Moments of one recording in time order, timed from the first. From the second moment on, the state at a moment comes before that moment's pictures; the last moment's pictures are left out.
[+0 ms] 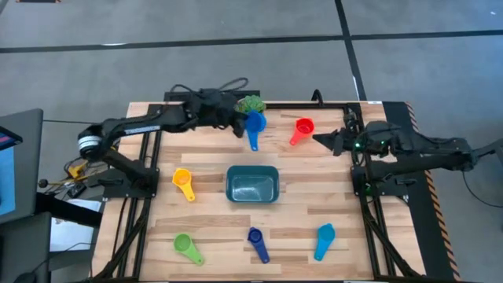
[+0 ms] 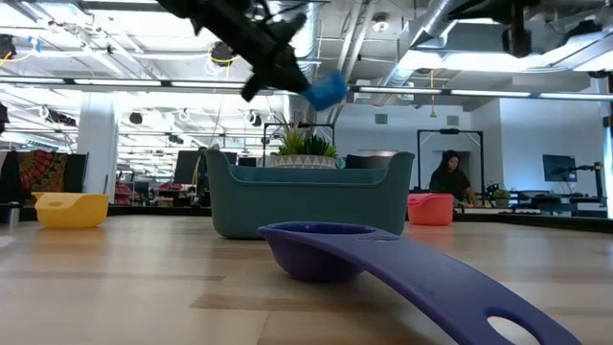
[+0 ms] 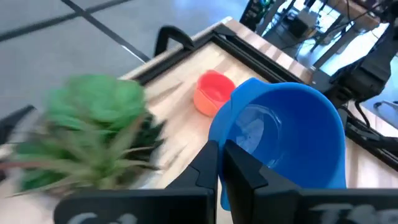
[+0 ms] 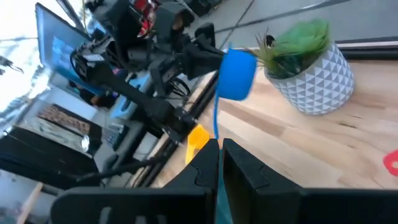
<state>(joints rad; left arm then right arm) 0.39 1.49 1.17 -0.06 -0.04 -0.39 -0.03 0.62 0.77 -0.37 0.28 0.91</state>
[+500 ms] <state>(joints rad) 0.36 1.99 1.77 -0.28 0.00 -0.24 -0.01 0.61 0.81 -0.49 0.29 0.87</state>
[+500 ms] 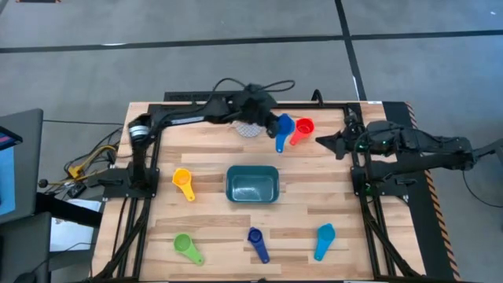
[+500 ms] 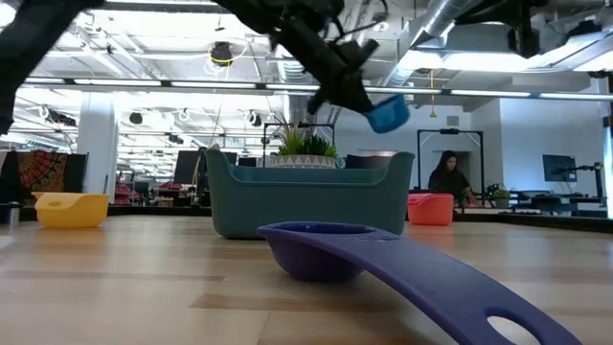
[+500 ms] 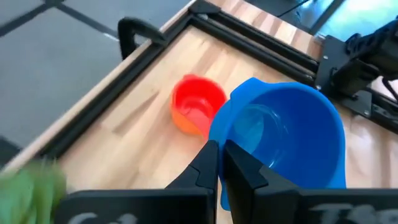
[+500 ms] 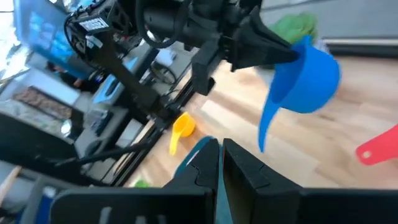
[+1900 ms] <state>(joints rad) 0.43 2.54 2.32 -0.27 0.11 -0.02 -0.17 0.61 0.81 -0.48 0.37 0.94</state>
